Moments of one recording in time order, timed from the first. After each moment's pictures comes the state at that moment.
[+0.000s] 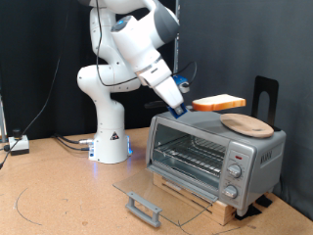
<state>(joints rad) -0.04 -0.51 -0.01 -2.66 0.70 2.15 -1.04</state>
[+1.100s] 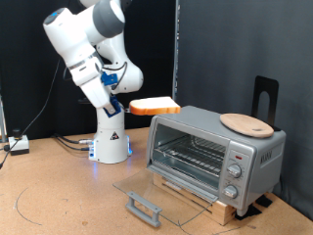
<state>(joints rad) -0.28 -0.53 -0.26 -2.60 0.38 1.90 -1.14</state>
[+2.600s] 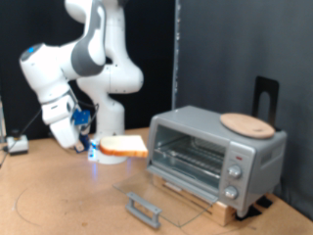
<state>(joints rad) -0.30 -0.25 -0.35 -2.66 0.32 2.19 -1.33</state>
